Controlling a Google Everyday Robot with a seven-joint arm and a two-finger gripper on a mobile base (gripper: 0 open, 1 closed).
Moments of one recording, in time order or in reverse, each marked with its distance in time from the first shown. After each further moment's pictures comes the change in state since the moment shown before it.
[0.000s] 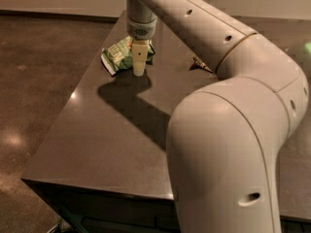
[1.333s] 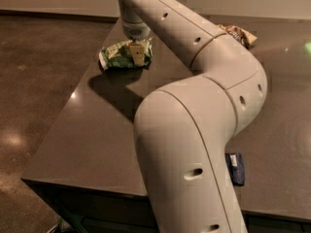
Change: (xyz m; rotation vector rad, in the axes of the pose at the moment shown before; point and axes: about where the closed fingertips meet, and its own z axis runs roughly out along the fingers) arm 0.002 -0.016 0.024 -0.034 0.127 0.007
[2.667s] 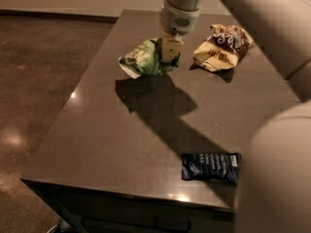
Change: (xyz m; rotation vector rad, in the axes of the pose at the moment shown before) arm 0.081 0.089 -0.097 -0.103 -0.217 -0.033
